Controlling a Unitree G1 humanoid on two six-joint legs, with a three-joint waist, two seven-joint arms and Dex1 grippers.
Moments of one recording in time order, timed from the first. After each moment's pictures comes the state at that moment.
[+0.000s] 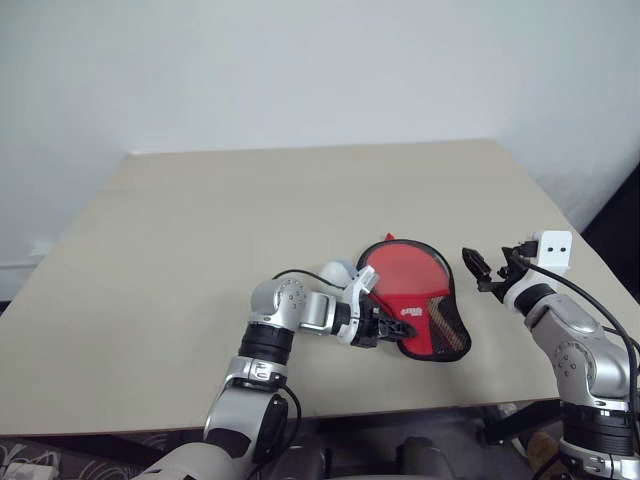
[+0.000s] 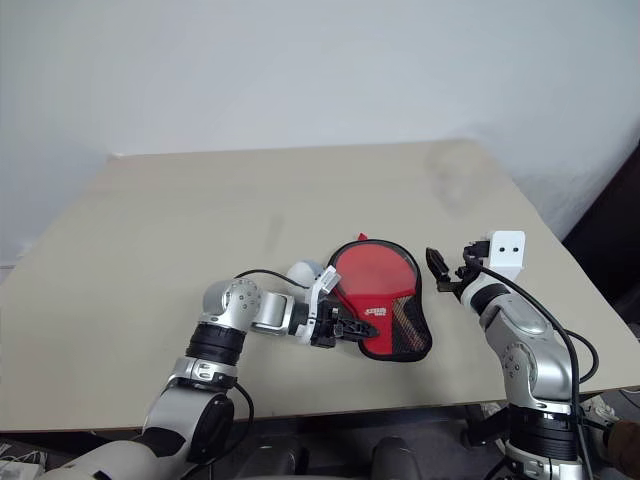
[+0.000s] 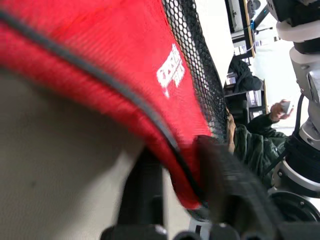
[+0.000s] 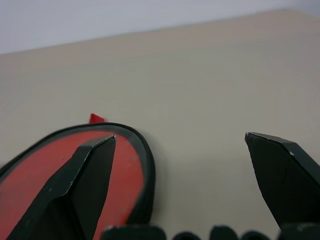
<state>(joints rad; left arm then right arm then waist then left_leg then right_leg) -0.66 -0.02 0.03 0.36 -0.58 1.52 -0.60 -0.18 -0.37 -0.26 -0.21 0.43 0.64 0.23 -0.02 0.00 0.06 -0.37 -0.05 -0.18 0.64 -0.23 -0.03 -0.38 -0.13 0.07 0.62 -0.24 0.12</state>
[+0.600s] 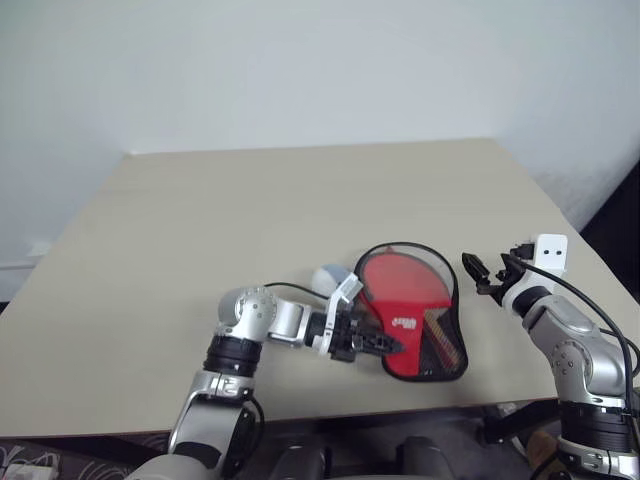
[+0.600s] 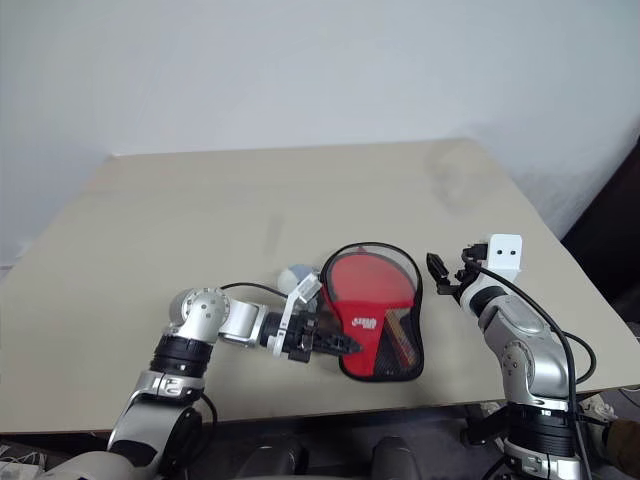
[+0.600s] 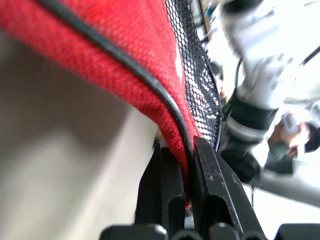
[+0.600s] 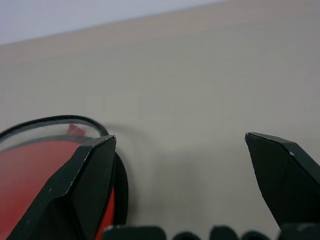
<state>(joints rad) -0.52 0.17 -0.11 0.15 -0.91 1.61 -0.63 -0.20 -0.37 -0.26 -0.18 0.44 0.69 0.23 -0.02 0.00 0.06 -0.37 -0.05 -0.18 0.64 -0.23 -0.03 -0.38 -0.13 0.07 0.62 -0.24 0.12</state>
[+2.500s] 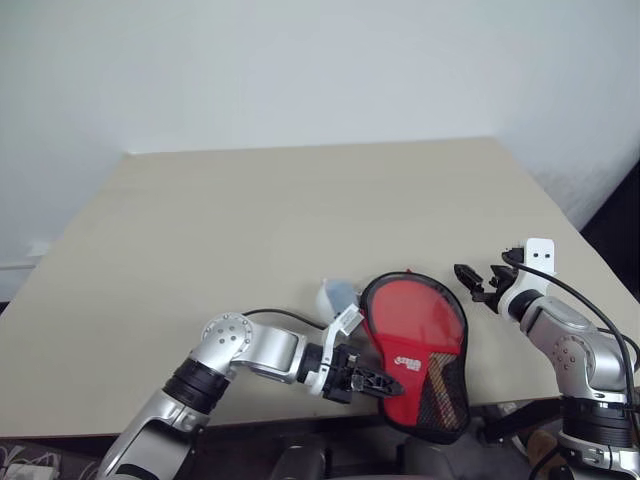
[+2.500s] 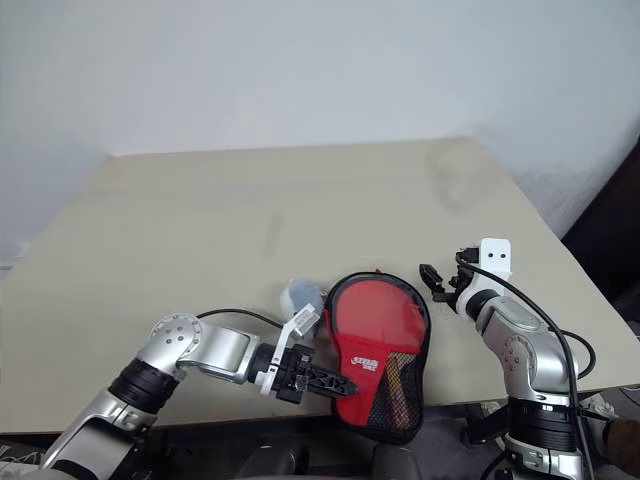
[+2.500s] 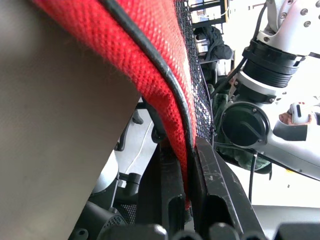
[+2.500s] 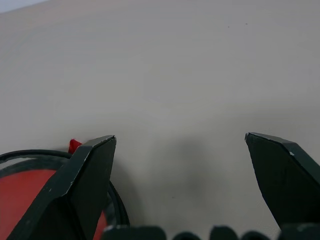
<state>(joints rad) -0.42 0.47 -0.41 0.07 -1.88 1.34 0.07 -0.22 -0.37 -0.26 -0.18 0.45 0.83 0.25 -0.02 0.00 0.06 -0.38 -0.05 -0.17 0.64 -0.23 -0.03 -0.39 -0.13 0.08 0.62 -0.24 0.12</state>
